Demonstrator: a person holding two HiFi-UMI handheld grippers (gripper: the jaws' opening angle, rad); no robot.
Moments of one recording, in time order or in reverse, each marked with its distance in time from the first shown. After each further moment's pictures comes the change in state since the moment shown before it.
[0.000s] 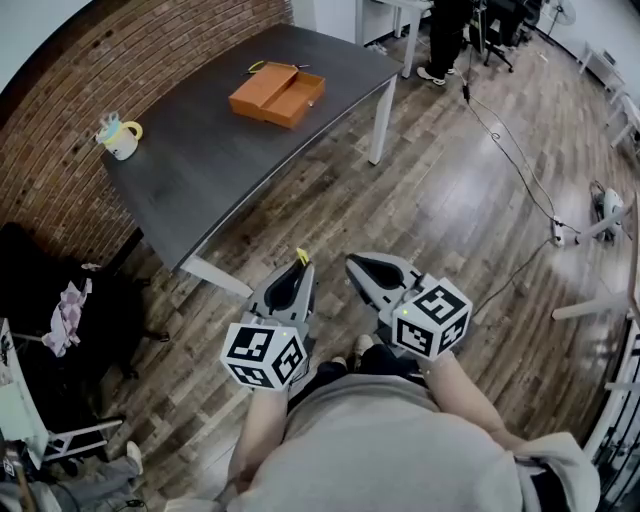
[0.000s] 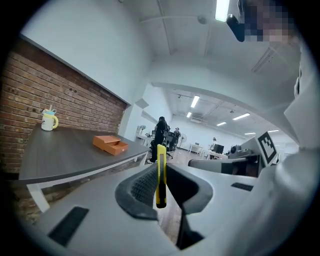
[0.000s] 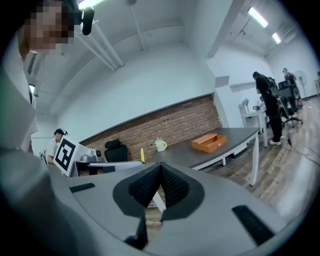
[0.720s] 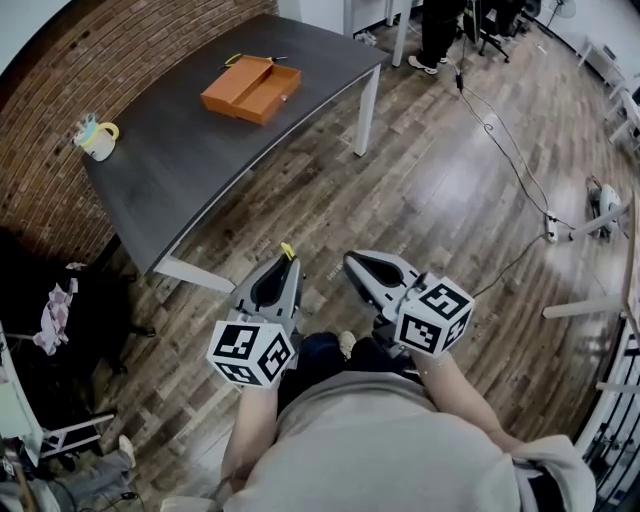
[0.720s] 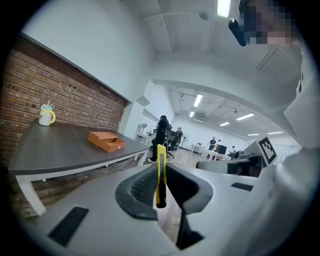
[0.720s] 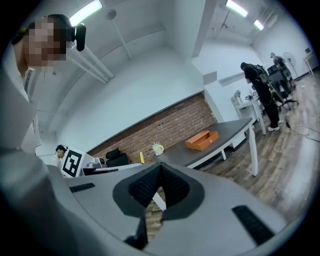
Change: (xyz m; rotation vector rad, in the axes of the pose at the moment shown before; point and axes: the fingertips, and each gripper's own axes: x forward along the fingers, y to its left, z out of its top) left arm 0.055 -0.029 -0.014 -0.016 0.009 0.030; right arm -0.041 -0.069 -0.001 0.157 -0.058 0.038
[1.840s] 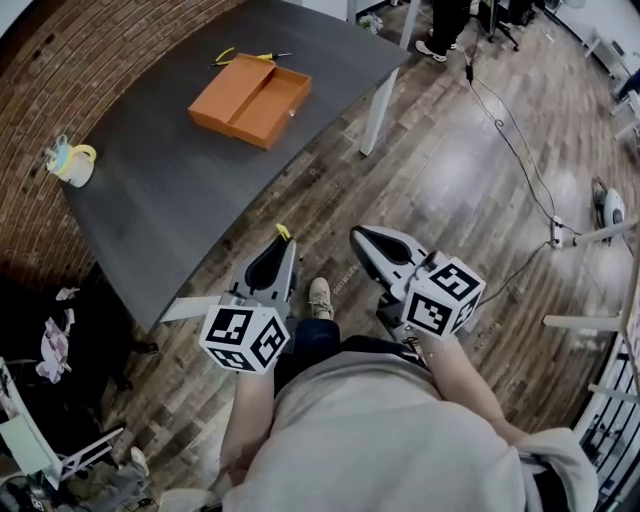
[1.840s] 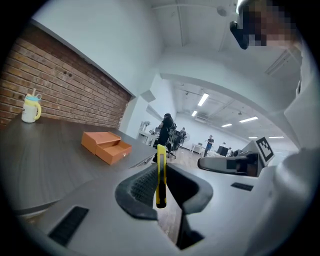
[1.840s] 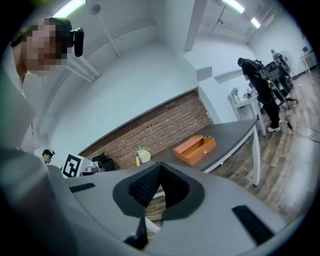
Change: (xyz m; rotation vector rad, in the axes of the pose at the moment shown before) left arm 0.152 0.130 0.048 -0.043 0.031 -0.019; right arm 0.145 -0.124 0.078 0.034 -0.001 -0.051
